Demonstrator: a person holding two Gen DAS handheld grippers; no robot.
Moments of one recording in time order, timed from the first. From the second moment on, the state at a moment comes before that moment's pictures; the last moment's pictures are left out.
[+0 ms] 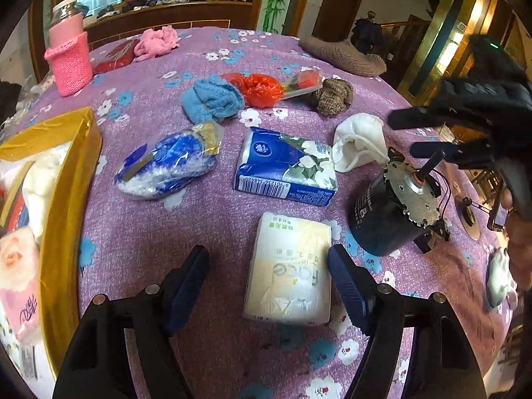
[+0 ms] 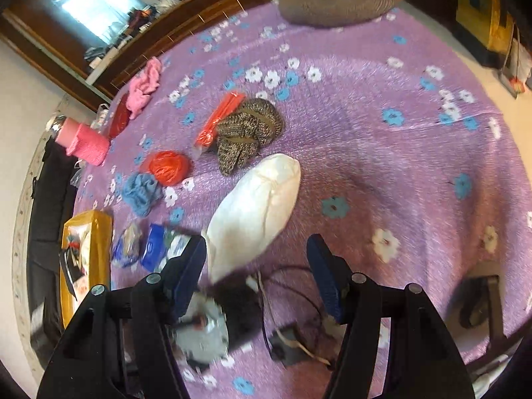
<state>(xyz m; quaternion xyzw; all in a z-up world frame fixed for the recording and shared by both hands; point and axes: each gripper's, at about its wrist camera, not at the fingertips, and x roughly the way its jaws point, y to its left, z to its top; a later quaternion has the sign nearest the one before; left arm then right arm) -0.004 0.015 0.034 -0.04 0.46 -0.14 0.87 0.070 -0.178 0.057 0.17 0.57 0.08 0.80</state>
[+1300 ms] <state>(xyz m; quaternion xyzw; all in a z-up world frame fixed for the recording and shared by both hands) -0.057 0.052 0.086 -0.11 0.39 -0.16 0.90 0.062 -0.159 0.099 0.11 0.53 0.06 0.84</state>
